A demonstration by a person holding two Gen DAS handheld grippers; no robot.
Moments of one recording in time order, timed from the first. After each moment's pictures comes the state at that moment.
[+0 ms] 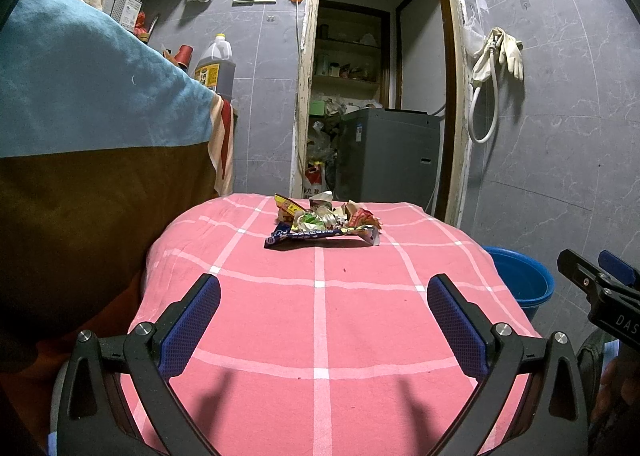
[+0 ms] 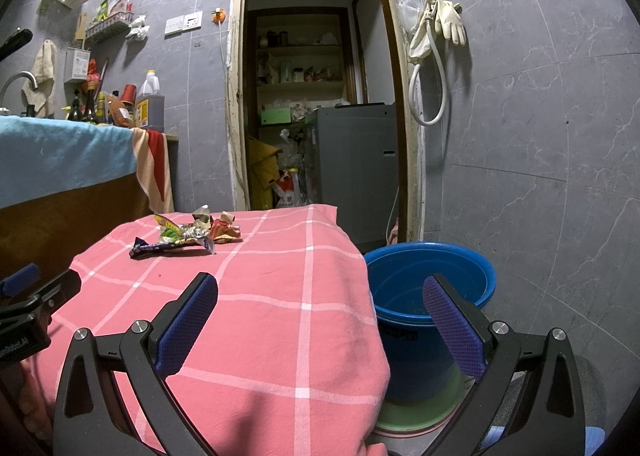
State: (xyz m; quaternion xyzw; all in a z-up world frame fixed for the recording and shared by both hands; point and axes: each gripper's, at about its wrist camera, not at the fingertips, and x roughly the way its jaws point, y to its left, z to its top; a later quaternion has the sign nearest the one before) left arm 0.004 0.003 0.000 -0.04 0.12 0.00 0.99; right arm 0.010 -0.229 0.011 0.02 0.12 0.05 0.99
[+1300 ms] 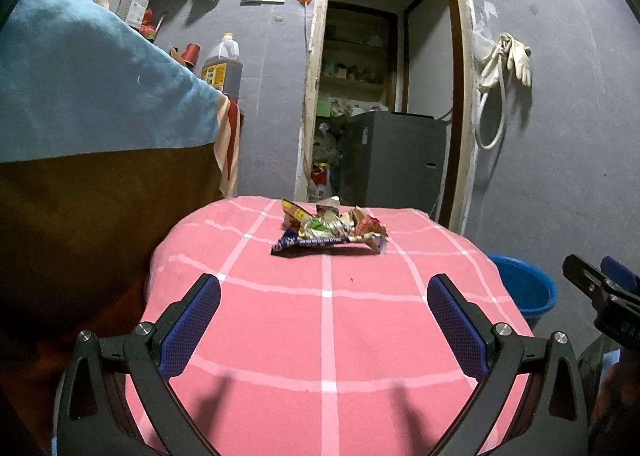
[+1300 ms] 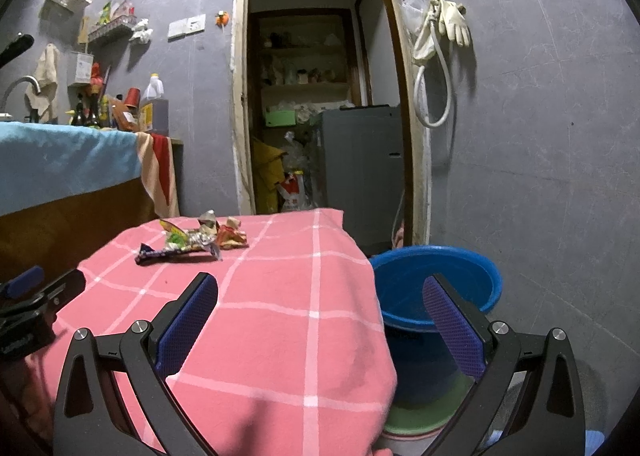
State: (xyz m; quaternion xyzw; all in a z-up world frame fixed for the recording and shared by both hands) left arm 0.011 0.009 0.006 -0.05 0.12 0.01 0.99; right arm 0.012 -0.225 0.016 0.02 0.11 0.06 0.99
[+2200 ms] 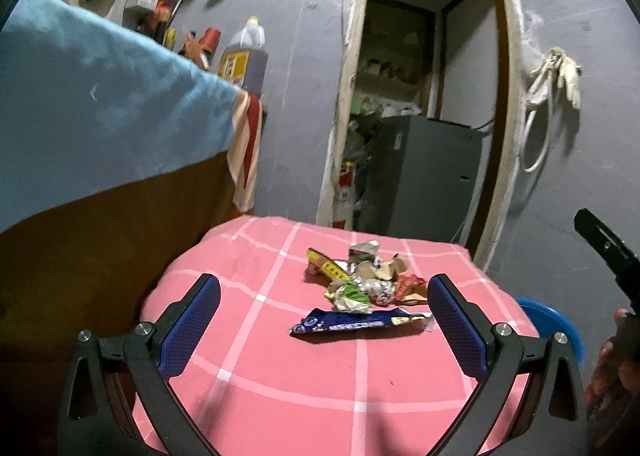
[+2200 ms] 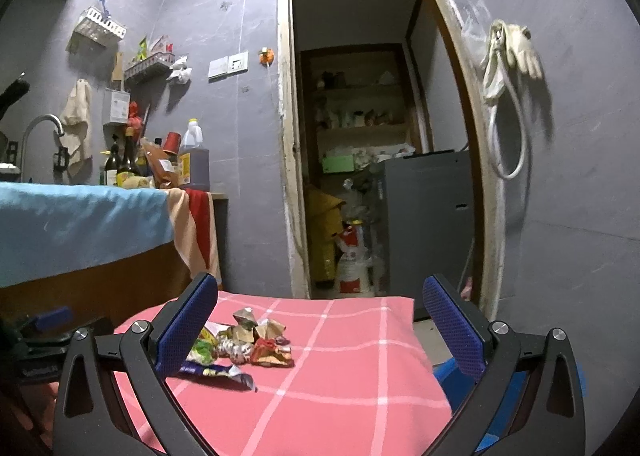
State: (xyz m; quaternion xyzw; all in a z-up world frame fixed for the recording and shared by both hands) left arm 0.110 0.049 0.044 -0.09 0.14 0.06 0.98; right arm 0.143 -0.192 0.081 0.03 0.04 0.17 0.98
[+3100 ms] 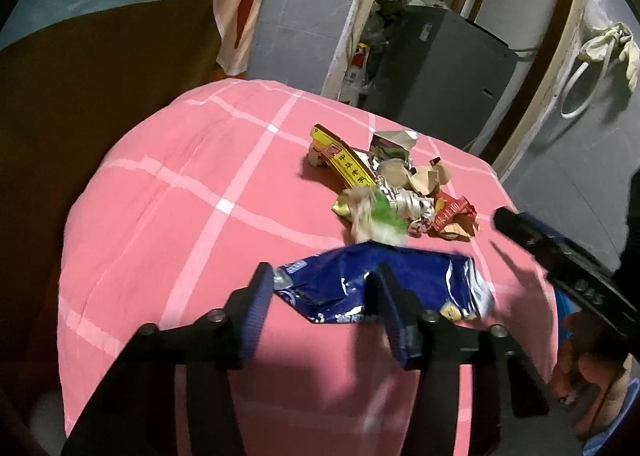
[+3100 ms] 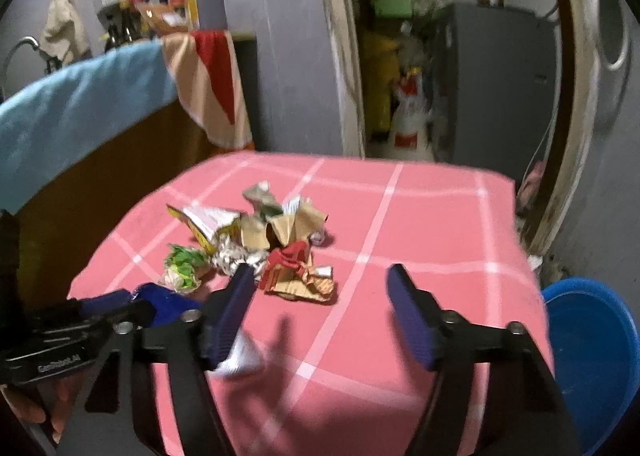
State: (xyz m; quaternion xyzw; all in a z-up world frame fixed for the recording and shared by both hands) left arm 0.198 0.071 -0.001 -0.16 0.37 0.02 0.91; right arm 0.281 -0.123 0.016 -0.03 0.34 0.27 0.90
